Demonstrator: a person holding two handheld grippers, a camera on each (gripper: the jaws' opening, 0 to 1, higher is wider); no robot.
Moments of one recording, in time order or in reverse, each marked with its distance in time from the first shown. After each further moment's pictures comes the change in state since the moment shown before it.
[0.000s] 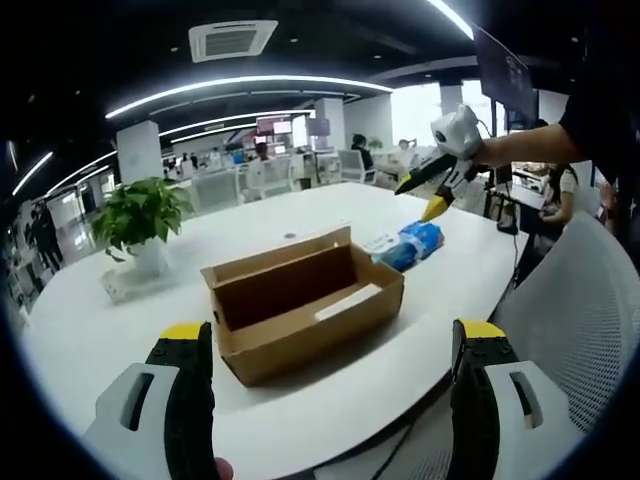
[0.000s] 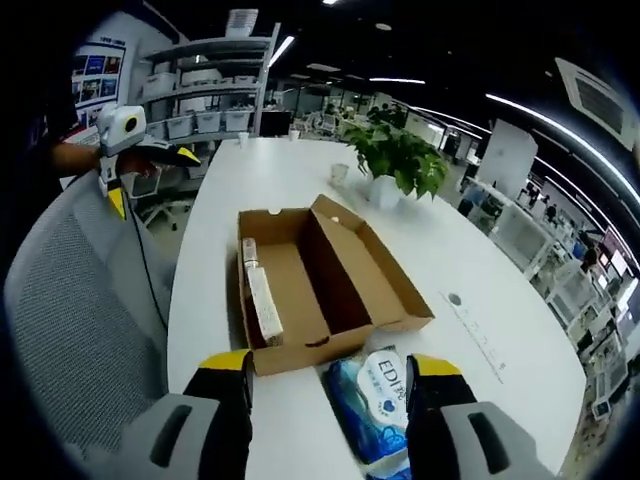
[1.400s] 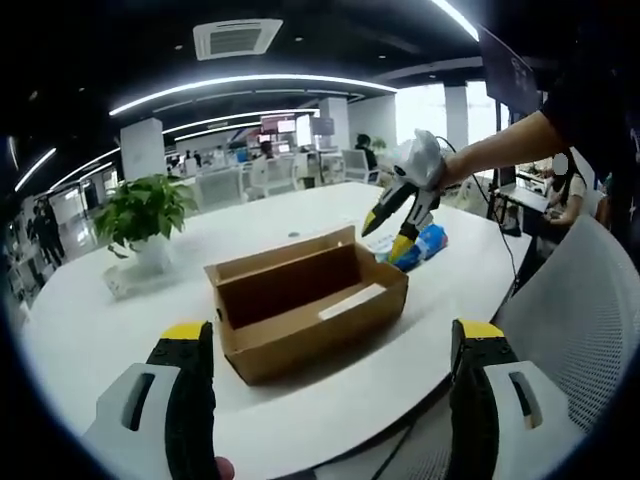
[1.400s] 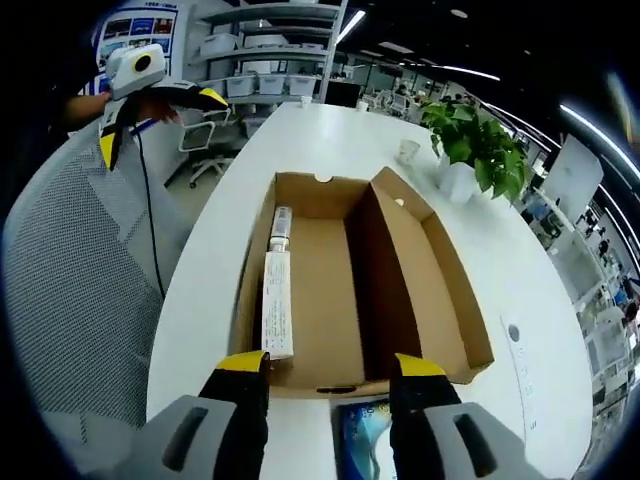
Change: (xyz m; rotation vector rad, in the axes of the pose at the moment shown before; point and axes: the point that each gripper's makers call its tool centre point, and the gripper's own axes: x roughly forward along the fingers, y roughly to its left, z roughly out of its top) left arm 0.003 0.004 -0.002 -0.014 0.003 0.013; right arm 0.090 0.014 -0.014 -0.168 0.127 0.213
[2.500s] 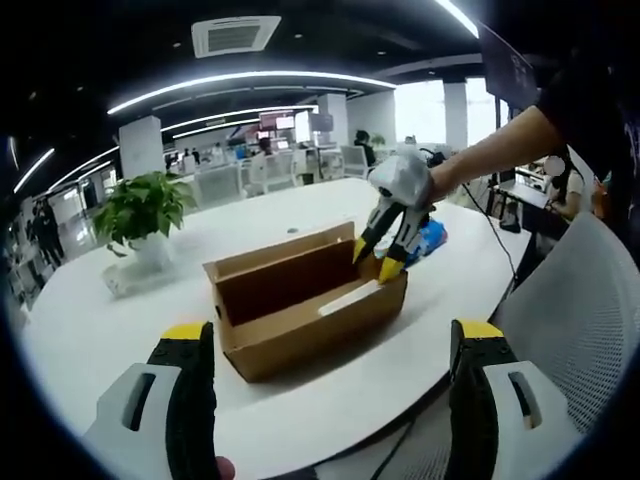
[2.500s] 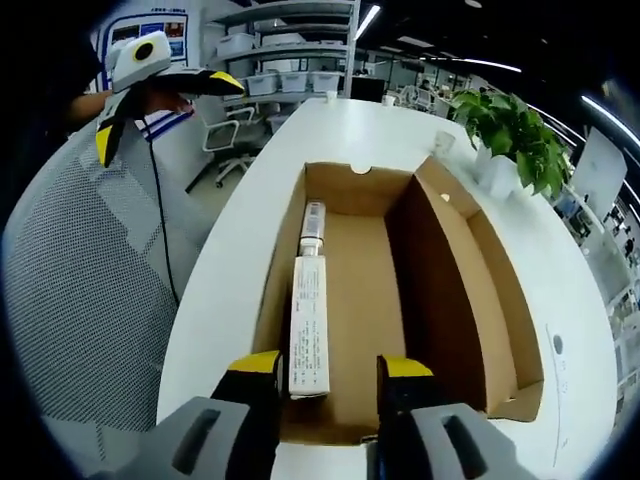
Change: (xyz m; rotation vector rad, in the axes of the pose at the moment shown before) left arm -0.001 0.000 -0.004 0.009 0.021 -0.007; right arm 0.049 0.034 0.009 0.001 0.005 0.141
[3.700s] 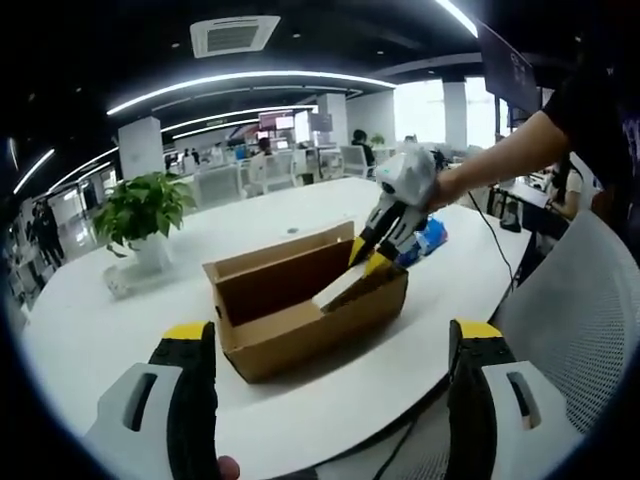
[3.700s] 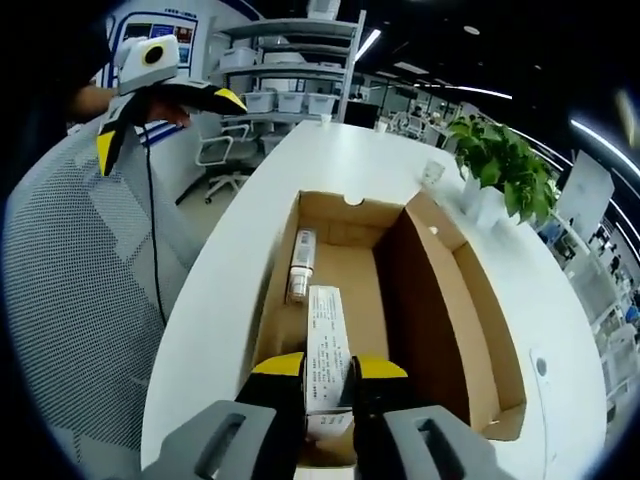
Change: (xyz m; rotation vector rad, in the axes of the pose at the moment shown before) left arm 0.000 0.002 0.001 -0.002 -0.007 0.004; right arm -0.014 -0.005 0.029 -0.047 -0.128 -0.094
